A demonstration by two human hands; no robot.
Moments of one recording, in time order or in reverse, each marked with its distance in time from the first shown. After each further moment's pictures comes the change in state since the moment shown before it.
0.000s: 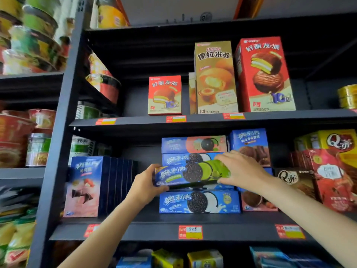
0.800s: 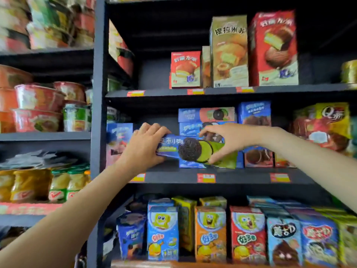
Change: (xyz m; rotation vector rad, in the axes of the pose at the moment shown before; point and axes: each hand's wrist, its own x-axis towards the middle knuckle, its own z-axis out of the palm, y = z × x) left_hand -0.085 0.028 -0.097 0.650 0.136 0.574; right_hand -0.028 -0.089 -0.083 0.355 -0.383 -0.175
